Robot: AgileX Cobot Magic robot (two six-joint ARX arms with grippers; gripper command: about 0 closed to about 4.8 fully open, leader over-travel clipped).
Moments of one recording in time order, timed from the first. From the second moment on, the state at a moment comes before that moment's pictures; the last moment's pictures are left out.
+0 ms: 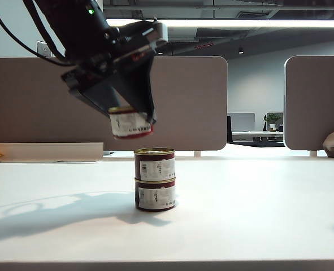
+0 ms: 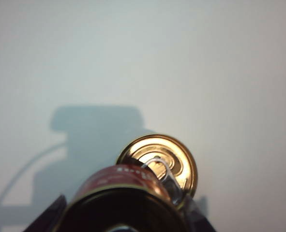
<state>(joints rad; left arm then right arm) -0.70 1.48 1.10 -0.53 0.08 0.04 0.87 0.93 1.44 -1.21 0.18 0.14</state>
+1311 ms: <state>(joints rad) -0.70 1.61 1.22 -0.60 0.17 0.05 0.87 0.93 1.44 -1.22 0.21 0.16</state>
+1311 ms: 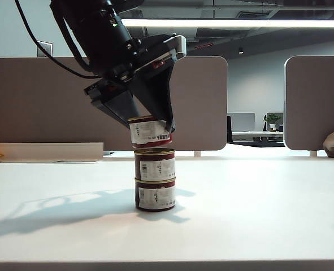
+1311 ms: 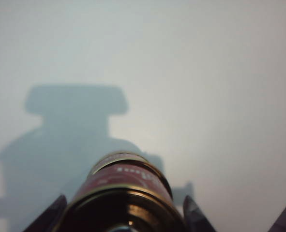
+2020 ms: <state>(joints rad) -0.70 1.64 1.22 -0.60 0.19 0.05 0.87 0.93 1.44 -1.24 0.21 0.16</state>
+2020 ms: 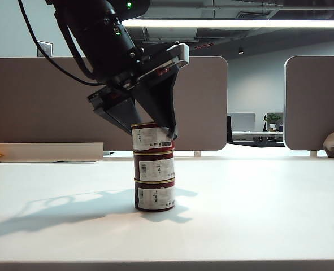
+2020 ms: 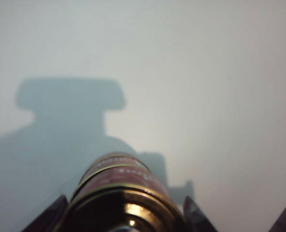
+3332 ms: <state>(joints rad) -0.70 1.18 1.40 -0.75 0.20 -0.02 0.87 0.80 1.43 -1.09 0.23 0.06</state>
